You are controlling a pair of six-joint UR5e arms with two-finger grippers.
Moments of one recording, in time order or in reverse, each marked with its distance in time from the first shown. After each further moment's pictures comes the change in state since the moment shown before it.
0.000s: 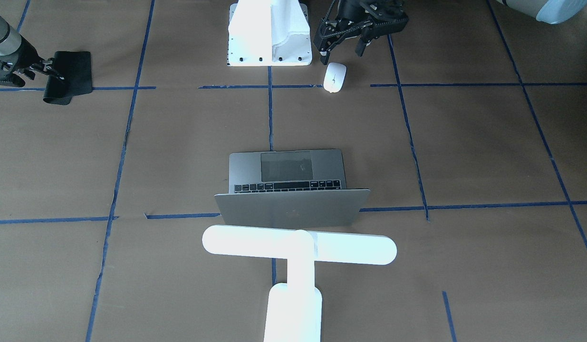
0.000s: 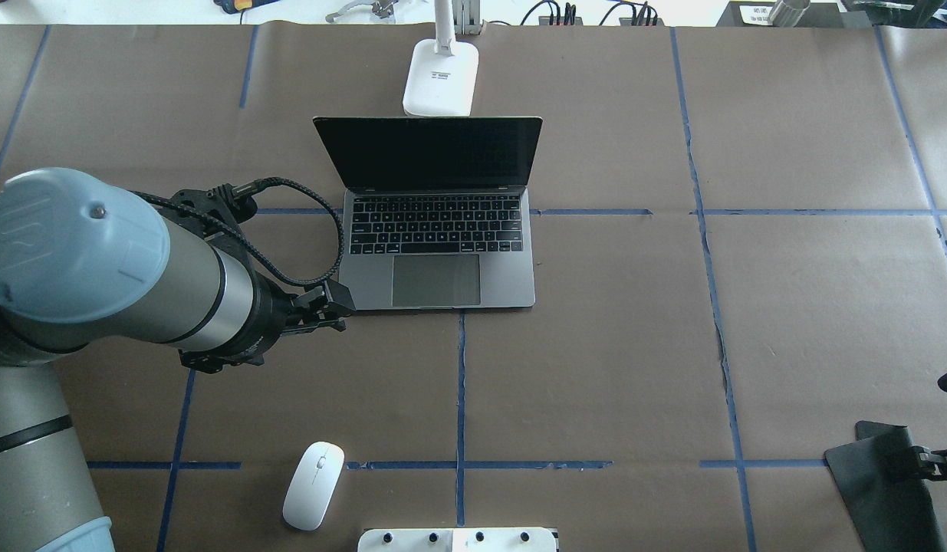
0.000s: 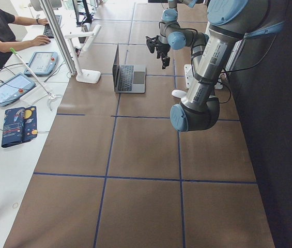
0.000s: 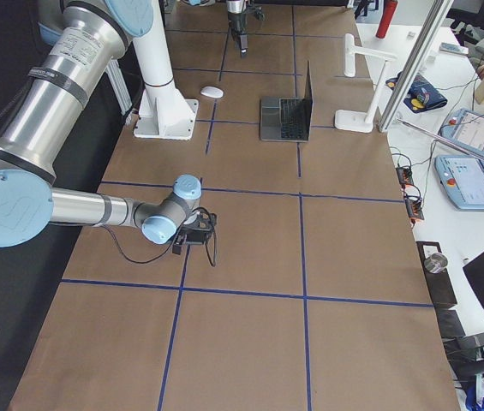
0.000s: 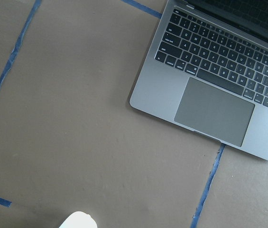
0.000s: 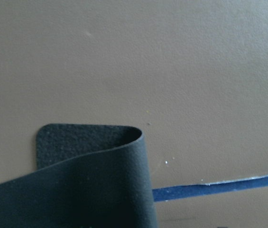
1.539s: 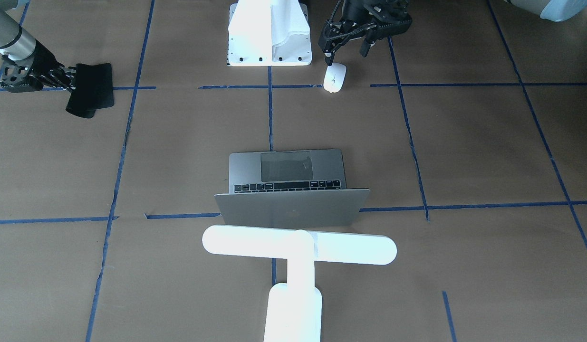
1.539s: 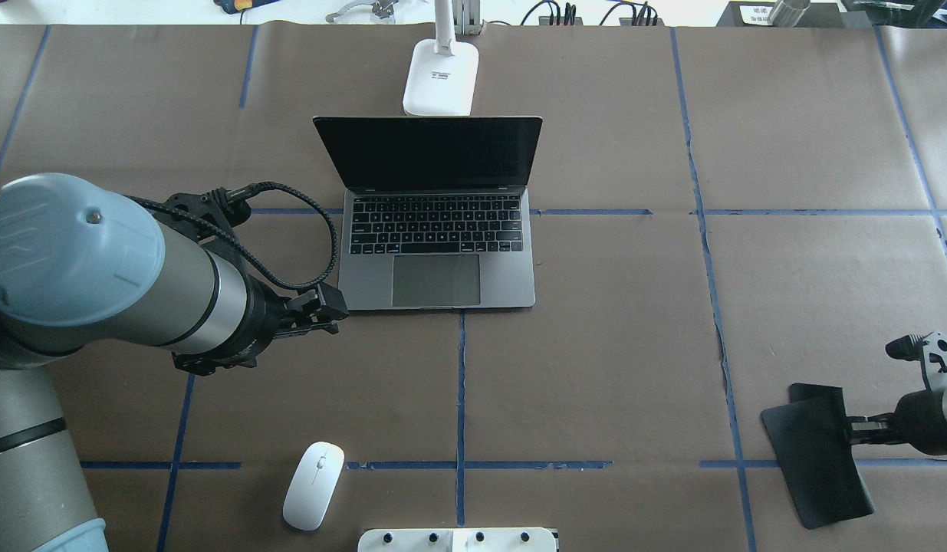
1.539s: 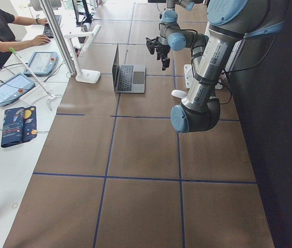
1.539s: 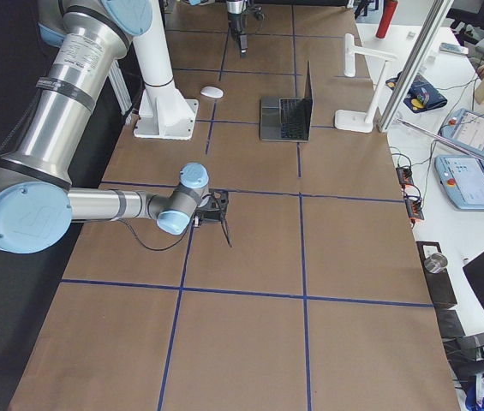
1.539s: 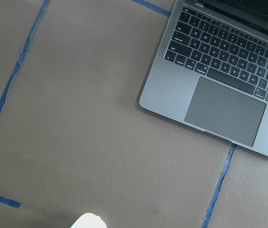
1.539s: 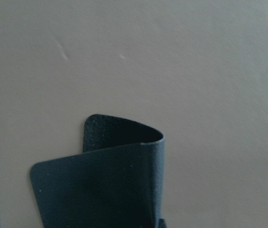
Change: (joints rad) left arm 0.000 0.018 -0.004 0.001 0.003 0.002; right arm 0.048 0.160 0.004 0.144 -0.024 -0.009
